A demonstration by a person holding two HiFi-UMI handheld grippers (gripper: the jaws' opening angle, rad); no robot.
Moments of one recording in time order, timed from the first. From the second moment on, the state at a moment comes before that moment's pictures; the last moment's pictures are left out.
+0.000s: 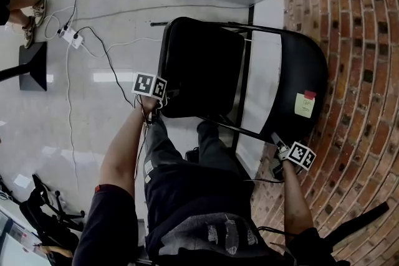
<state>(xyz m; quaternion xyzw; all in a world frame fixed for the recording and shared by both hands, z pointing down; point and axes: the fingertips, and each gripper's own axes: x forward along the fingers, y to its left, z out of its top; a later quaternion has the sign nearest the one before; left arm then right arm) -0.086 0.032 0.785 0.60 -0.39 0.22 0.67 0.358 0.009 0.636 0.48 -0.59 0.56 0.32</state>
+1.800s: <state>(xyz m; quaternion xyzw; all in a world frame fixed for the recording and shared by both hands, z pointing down) -0.068 0.024 0.795 0.60 -0.38 0.21 0.67 0.380 0.001 0.658 0.45 -0.61 0.58 0.31</state>
